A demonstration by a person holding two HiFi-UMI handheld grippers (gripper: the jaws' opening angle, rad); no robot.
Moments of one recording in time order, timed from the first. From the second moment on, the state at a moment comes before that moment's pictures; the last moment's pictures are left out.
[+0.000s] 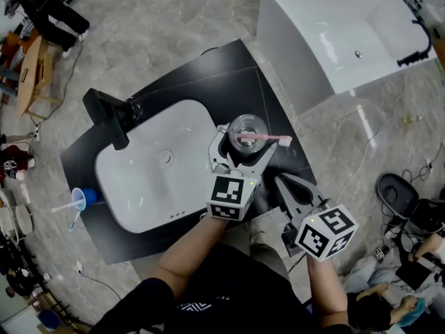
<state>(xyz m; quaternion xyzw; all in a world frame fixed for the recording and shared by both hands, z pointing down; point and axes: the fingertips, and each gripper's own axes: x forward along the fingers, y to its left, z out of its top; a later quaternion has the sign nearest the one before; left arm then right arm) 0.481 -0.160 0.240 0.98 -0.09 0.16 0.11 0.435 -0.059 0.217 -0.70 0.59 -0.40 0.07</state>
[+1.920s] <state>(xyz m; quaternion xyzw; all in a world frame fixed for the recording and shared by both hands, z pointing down) 0.397 -0.087 0.191 0.99 -0.04 0.12 0.08 0.370 0.016 0.193 -0.69 0.62 -0.36 0.05</state>
